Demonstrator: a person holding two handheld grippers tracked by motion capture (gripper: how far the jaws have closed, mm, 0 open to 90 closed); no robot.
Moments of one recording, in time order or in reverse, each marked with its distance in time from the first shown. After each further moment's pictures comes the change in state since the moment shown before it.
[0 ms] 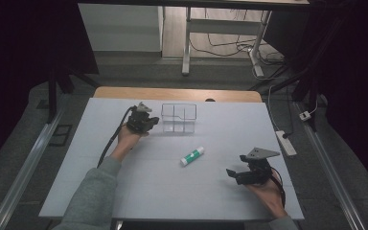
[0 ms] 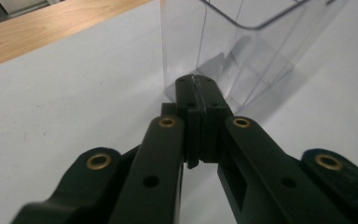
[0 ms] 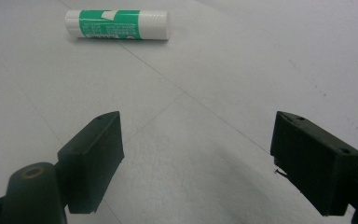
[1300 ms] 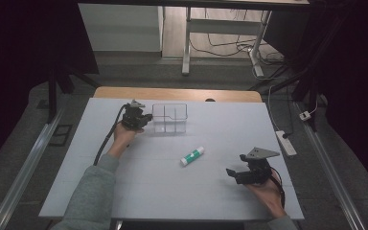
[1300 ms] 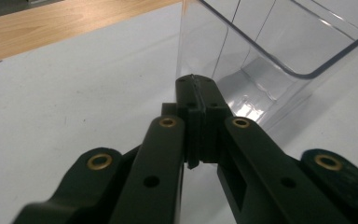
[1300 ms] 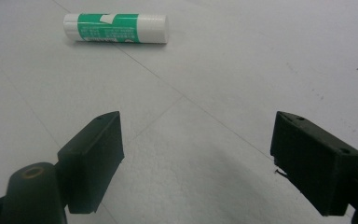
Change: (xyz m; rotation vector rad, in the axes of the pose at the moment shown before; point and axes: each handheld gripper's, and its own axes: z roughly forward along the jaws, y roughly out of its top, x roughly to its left) left arm 0.024 0.002 0.013 -0.004 0.051 -0.086; right arm 0.001 0.001 0.000 -0.007 -0.012 -0.001
